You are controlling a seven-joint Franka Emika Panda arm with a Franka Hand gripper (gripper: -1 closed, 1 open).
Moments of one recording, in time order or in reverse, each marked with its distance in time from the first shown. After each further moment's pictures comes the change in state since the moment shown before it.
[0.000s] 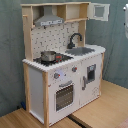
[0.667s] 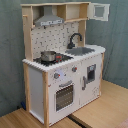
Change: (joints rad) arm -0.009 0.003 -0.073 -0.019 -0.036 -0.095 0.154
